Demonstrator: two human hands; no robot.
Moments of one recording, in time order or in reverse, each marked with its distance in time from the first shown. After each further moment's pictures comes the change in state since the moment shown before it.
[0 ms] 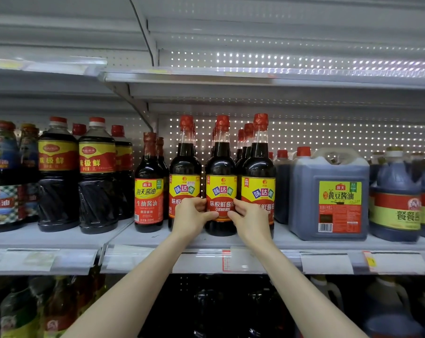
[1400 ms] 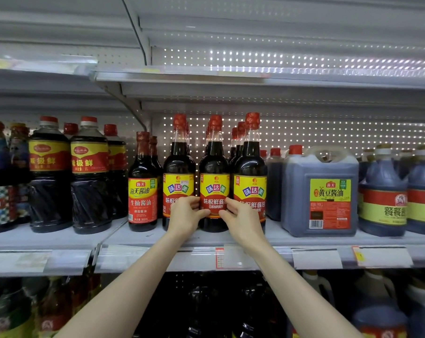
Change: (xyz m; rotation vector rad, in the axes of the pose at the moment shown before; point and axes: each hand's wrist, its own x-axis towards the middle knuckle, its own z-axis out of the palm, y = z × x) left_hand 0.002 0.000 0.004 0.098 0.020 0.020; right_hand -0.009 -0.005 -0.007 0.060 -0.121 0.005
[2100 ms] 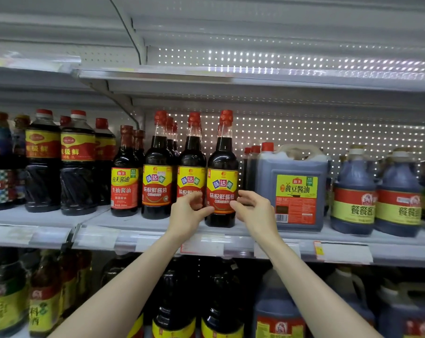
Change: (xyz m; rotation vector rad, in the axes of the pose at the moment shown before) left_hand -0.049 0.048 0.055 -0.041 0.094 0.005; right_hand -0.016 0.038 -0.090 0.178 0.125 -0.013
